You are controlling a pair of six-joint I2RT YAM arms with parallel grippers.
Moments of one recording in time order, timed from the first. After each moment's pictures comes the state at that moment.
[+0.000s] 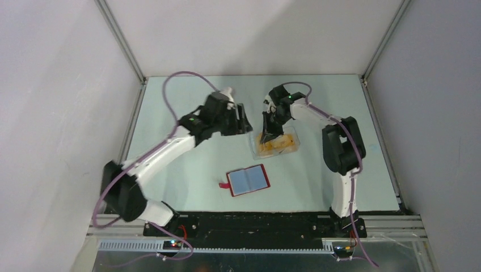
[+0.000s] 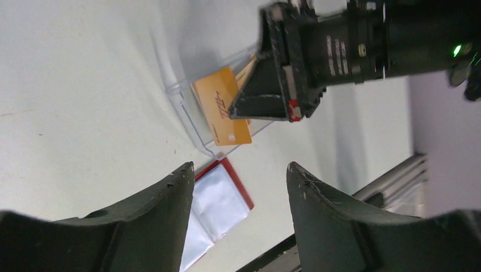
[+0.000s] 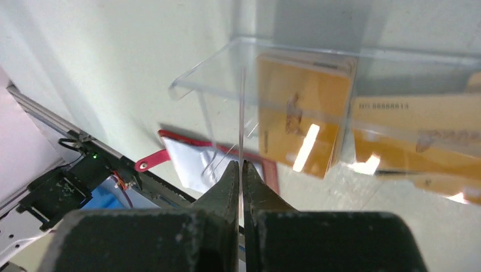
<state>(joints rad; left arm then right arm) -0.67 1.52 1.25 -0.48 0.07 -0.63 0.47 2.06 1.62 -0.83 -0.46 0.43</state>
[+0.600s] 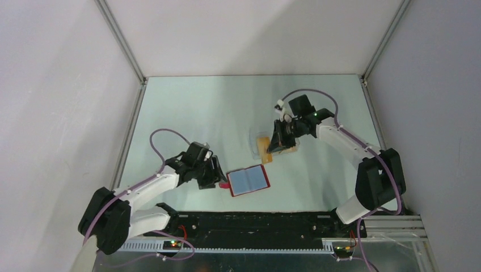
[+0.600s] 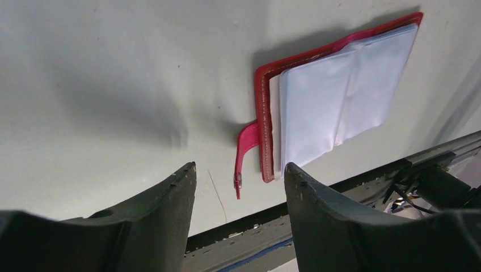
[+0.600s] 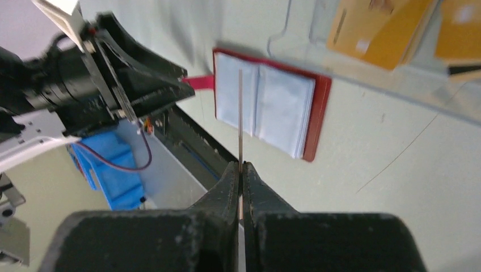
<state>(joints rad) -0.55 1.13 0.52 -0.44 0.22 -0.83 0.45 1.55 1.25 -0.70 -0.62 0.39</state>
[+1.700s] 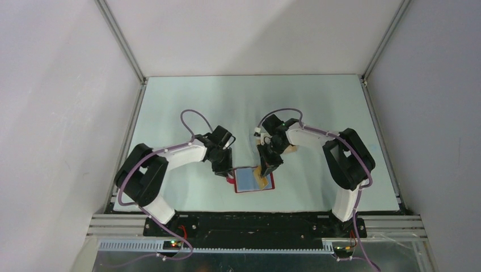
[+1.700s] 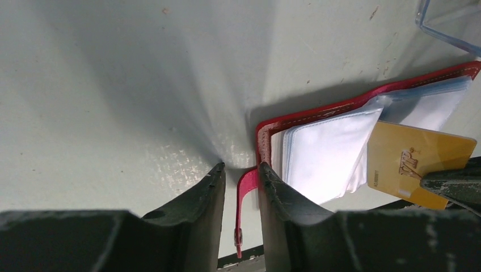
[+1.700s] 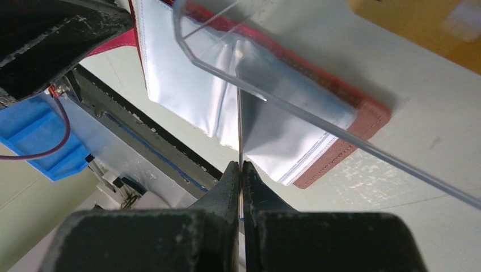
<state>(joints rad) -0.62 1.61 0.86 -0.52 0.16 -0.70 0.64 1.84 1.20 -0.76 -0.55 0.30</state>
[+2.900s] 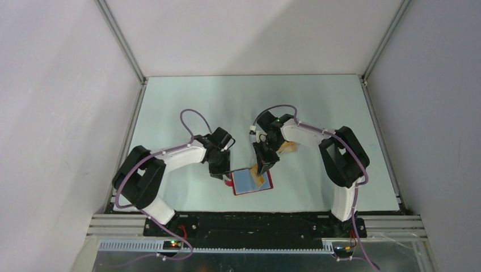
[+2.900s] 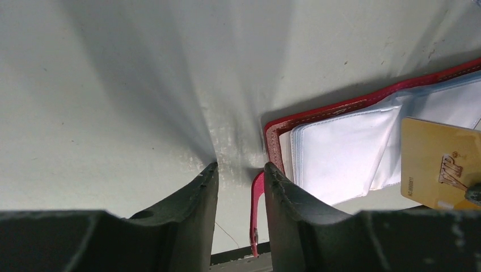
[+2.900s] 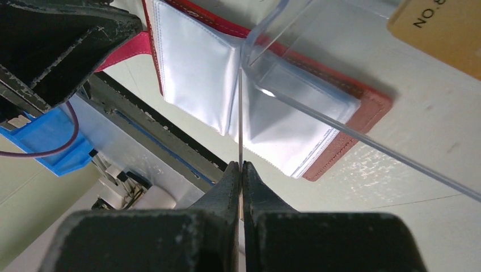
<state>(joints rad) -0.64 1.58 0.86 -0.60 0.10 -0.67 0.67 1.89 1.32 -0.85 -0.55 0.30</state>
